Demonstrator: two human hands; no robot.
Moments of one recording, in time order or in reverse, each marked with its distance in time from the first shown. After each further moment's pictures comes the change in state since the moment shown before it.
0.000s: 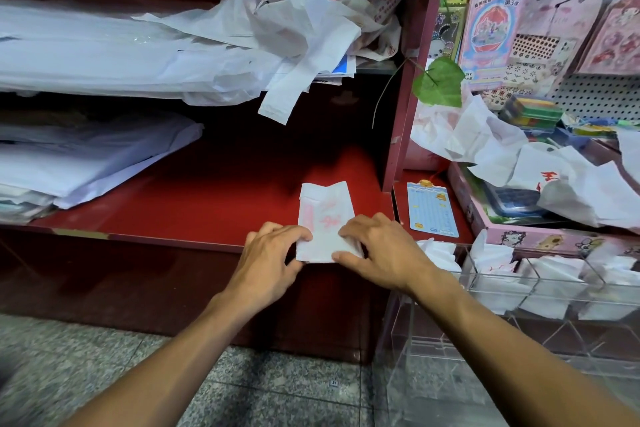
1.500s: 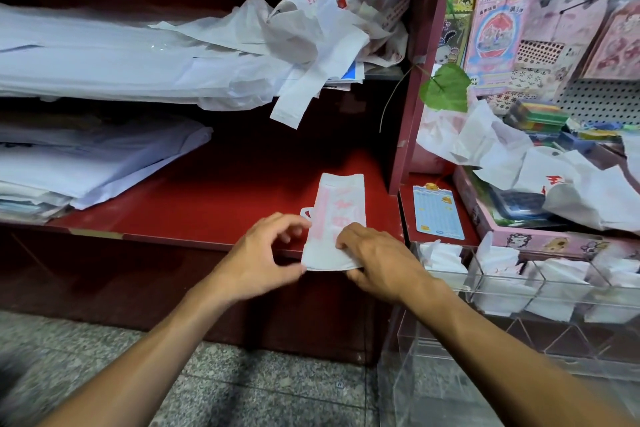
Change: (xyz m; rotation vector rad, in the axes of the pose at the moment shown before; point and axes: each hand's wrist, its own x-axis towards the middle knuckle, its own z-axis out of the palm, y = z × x) left_hand -0.006 -0.010 -0.043 -0.306 -0.128 -0.007; right_hand -0.001 -0.018 0.008 -0.072 -0.035 -0.096
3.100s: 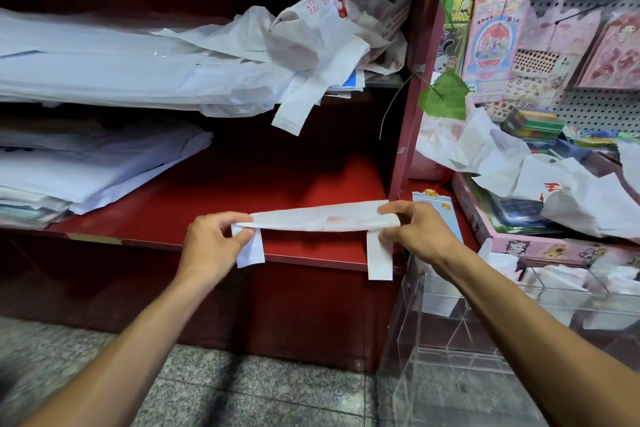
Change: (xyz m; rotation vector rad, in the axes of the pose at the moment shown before) left_hand 0.003 -0.026 -0.031 -0.114 0.443 -0.344; right_hand 0.001 0.038 -0.039 0.933 0.219 0.588
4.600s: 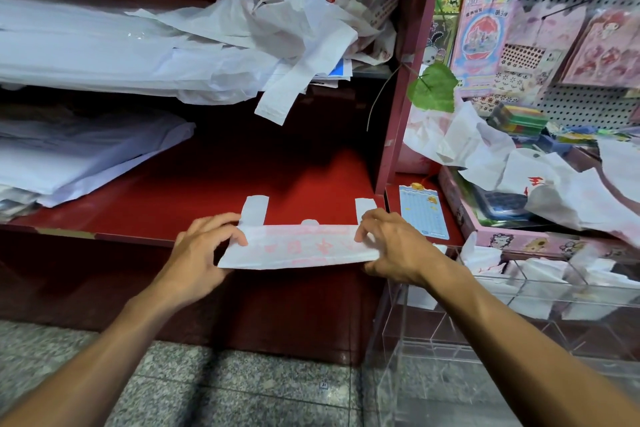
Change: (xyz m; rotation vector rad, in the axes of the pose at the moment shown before) left_hand -0.005 -0.048 0.003 0.354 -0.270 0.369; right_hand -0.010 0.015 0.004 -0.874 -0.236 -0.306
